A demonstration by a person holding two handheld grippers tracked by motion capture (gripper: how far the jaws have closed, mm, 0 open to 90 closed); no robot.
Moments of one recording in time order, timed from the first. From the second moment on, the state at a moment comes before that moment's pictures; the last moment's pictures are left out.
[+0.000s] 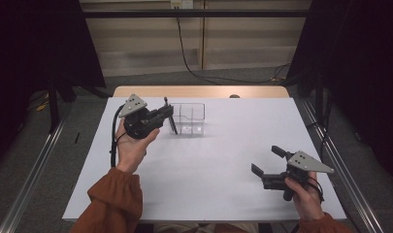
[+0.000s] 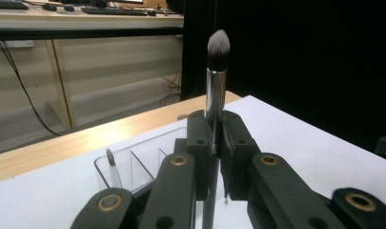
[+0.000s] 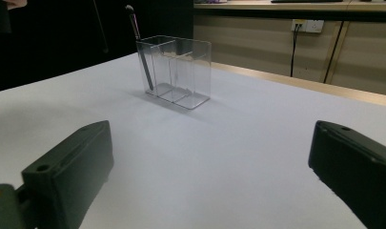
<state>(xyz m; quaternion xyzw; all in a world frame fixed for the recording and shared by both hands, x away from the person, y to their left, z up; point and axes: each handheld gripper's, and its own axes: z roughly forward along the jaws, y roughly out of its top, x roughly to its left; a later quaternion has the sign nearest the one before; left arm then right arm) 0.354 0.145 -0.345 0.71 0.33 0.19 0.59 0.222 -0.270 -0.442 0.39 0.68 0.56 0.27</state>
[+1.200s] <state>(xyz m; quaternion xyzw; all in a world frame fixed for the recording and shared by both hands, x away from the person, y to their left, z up) 0.412 0.126 -0.344 0.69 0.36 0.24 0.58 0.216 -0.276 -0.447 0.39 0.68 0.56 0.26</state>
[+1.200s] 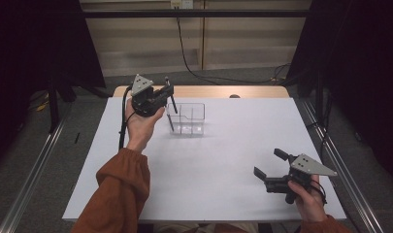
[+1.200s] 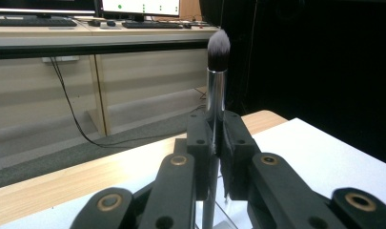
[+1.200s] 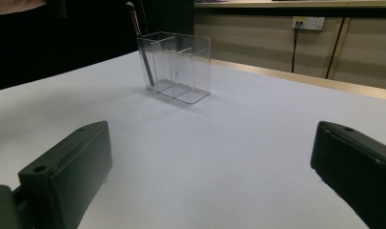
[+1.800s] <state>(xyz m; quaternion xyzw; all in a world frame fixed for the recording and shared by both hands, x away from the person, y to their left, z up) 0.418 0.114 -0.362 0.71 0.36 0.23 0.55 0.216 -0.276 -0.447 0.39 0.68 0.56 0.26</state>
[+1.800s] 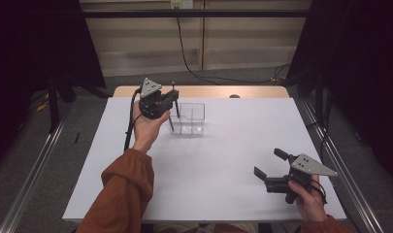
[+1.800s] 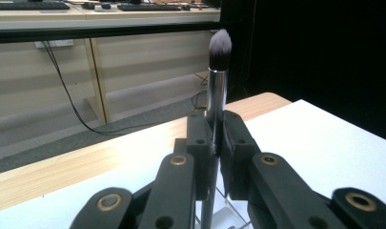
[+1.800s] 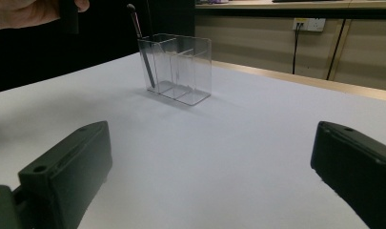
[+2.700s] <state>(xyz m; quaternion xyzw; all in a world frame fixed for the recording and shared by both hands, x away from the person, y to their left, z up) 0.417 0.108 -0.380 0.73 0.37 0.22 0.54 0.217 -0.275 -0.447 0.39 0.68 0.57 0.26</state>
